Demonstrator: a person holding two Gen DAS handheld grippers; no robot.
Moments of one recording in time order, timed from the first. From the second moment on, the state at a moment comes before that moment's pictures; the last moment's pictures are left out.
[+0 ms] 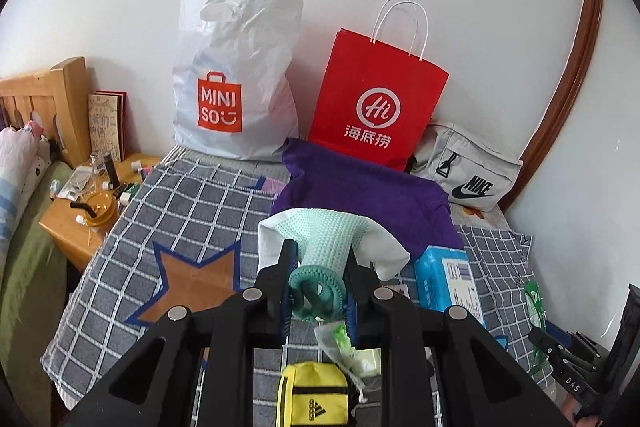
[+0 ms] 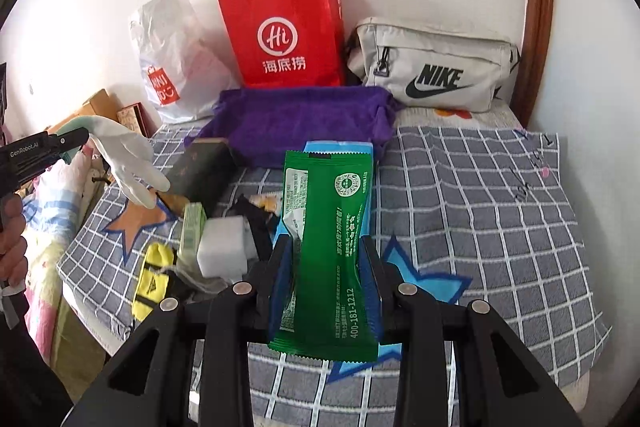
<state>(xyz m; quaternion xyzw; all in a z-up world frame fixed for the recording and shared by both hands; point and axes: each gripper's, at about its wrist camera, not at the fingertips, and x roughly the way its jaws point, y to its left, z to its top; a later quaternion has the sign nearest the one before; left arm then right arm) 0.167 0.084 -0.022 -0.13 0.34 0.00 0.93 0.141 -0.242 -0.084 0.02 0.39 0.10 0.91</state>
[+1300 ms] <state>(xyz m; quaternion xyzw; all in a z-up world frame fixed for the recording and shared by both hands) 0.398 0.065 -0.093 -0.13 0.43 -0.03 0.89 0.387 -0.209 -0.111 0.00 0.41 0.12 0.90</state>
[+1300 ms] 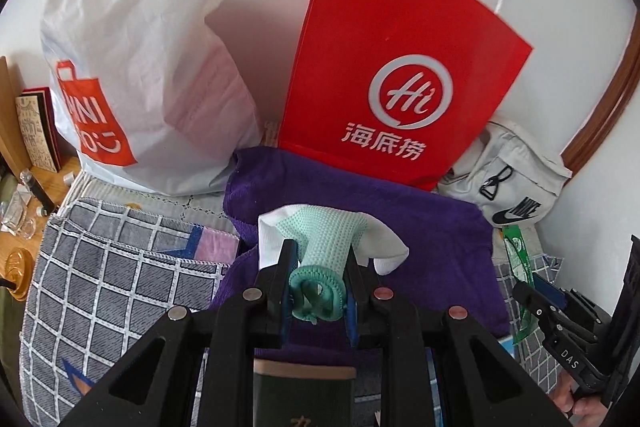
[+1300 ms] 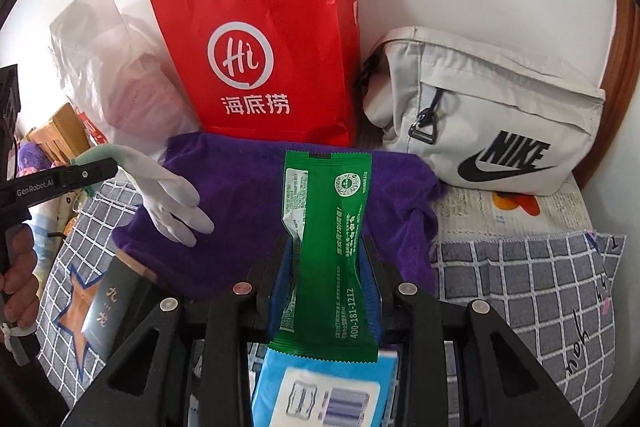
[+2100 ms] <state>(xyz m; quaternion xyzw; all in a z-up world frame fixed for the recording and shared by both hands) 0.462 0.063 -0.152 -0.16 0.47 -0.03 0.87 0.471 -0.225 -0.187 0.02 0.49 0.11 0.86</state>
